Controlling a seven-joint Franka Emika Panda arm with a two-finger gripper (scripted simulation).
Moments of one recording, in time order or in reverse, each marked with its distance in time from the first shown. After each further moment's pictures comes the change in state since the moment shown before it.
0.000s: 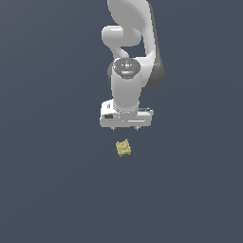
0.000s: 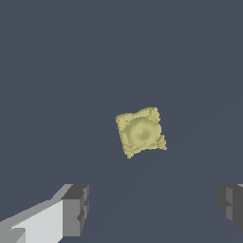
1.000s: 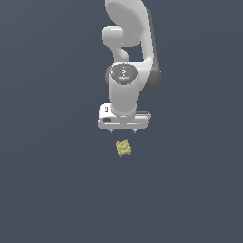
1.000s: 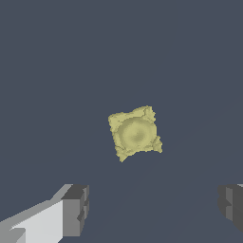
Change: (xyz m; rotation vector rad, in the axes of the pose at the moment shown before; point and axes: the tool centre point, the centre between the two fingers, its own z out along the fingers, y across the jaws) arm 0.002 0.010 0.012 -0.007 -0.015 0.001
